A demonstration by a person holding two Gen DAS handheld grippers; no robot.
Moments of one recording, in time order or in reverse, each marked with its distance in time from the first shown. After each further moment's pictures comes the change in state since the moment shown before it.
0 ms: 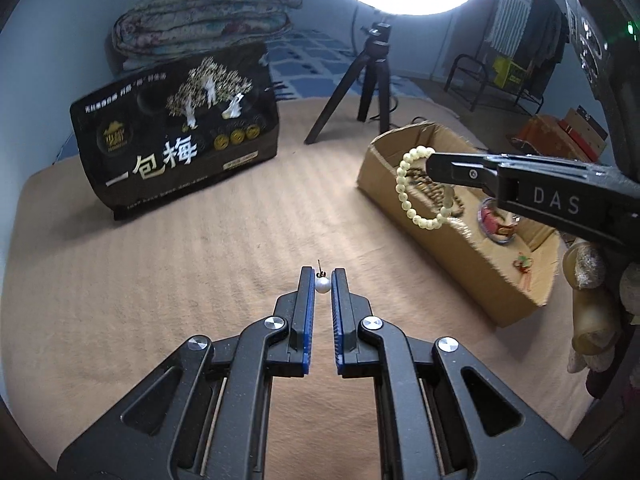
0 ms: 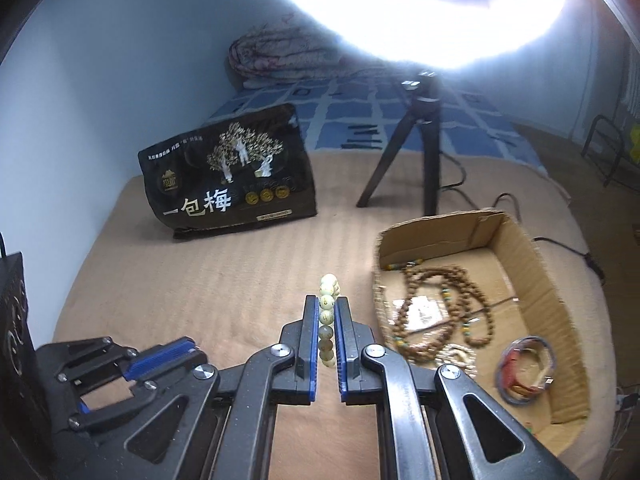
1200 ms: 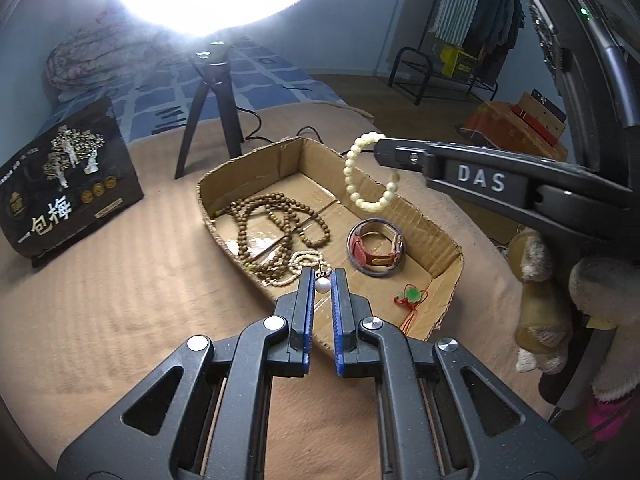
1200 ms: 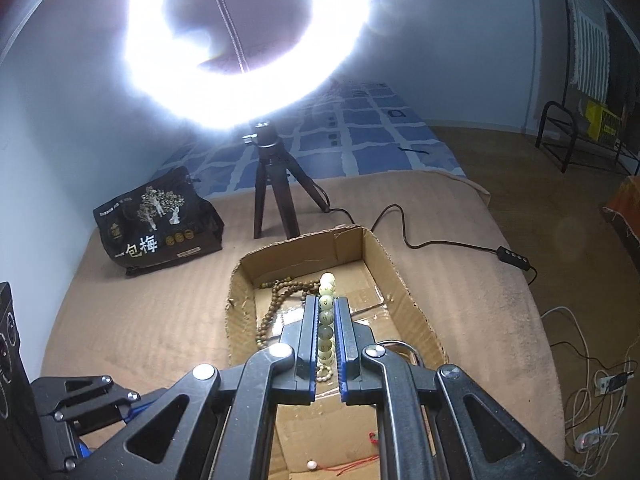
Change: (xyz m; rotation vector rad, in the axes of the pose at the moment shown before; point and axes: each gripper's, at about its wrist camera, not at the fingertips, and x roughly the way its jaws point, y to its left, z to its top) left arm 0.020 -0.145 0.034 0.083 0.003 -0.136; right arm -0.053 -0.127 -0.007 0.113 -0.092 -0.070
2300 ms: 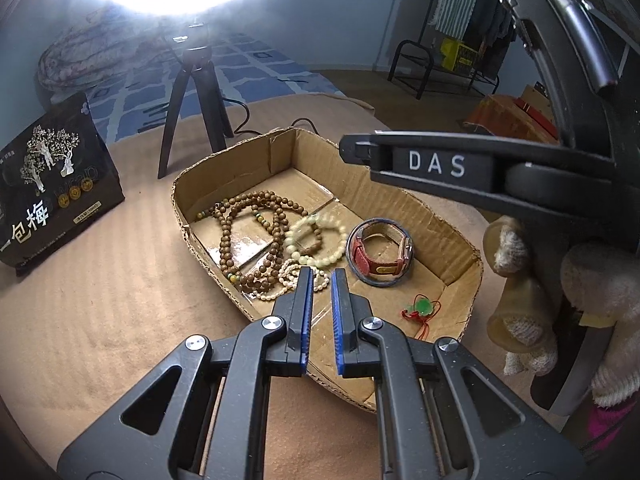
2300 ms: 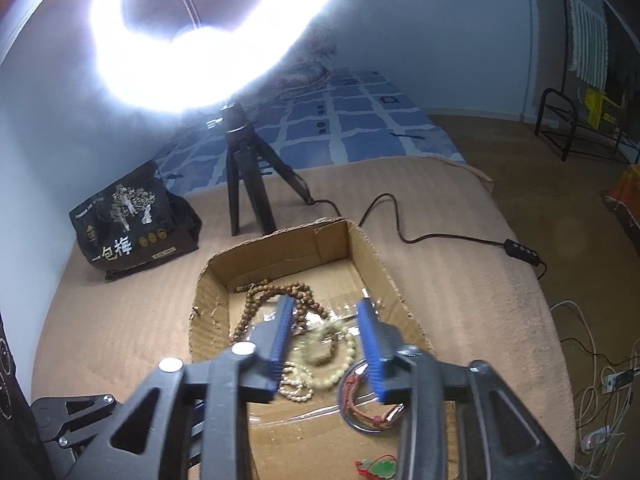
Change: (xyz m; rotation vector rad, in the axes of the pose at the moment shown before) left arm 0.036 -0.008 0.002 0.022 0.010 0.016; right arm 0.035 -0.016 0.002 0.031 0.017 -0.020
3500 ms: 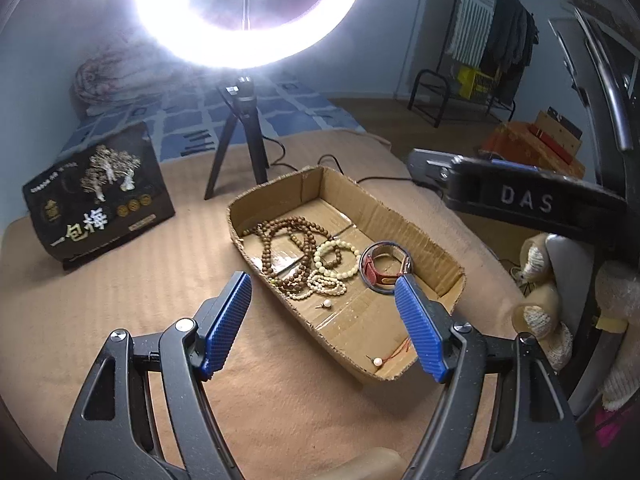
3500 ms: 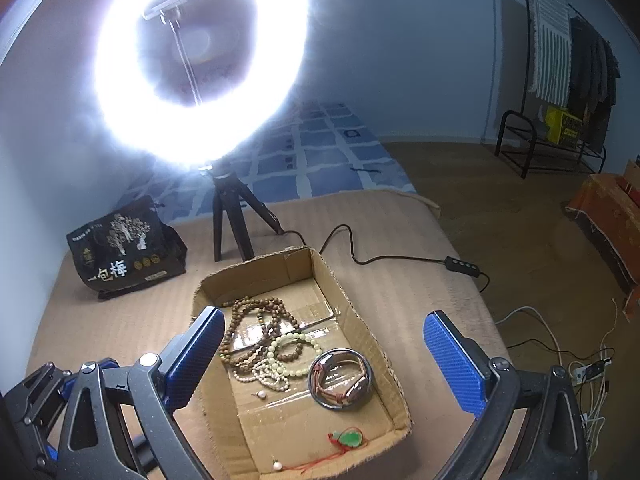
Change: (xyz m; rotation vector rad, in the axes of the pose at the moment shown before) left arm -0.079 0.002 -0.003 -0.045 -0.108 0.080; right arm -0.082 0.002 -0.003 0.012 -0.106 -0.117
